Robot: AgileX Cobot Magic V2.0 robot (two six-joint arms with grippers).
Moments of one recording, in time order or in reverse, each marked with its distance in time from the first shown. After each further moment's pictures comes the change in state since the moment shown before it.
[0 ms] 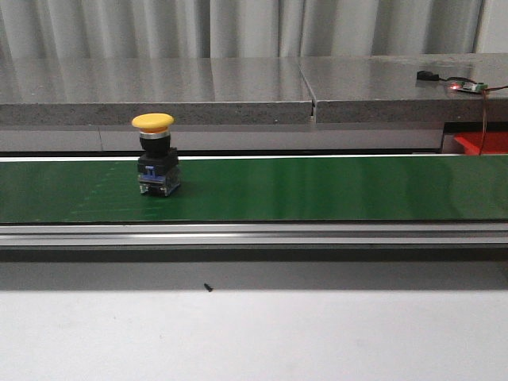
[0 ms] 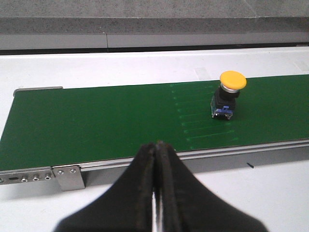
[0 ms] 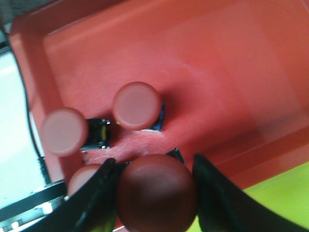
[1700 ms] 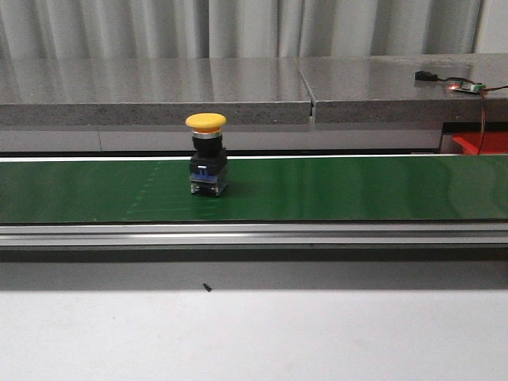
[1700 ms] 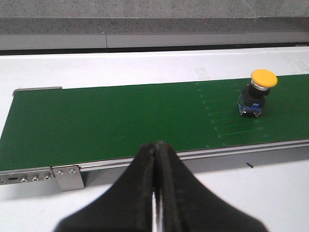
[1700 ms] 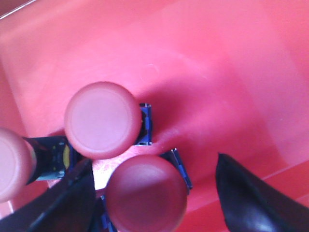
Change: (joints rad) left arm 0.000 0.000 0.000 0.000 0.000 0.000; right arm -0.006 0.150 0.000 0.028 -0.114 -0.023
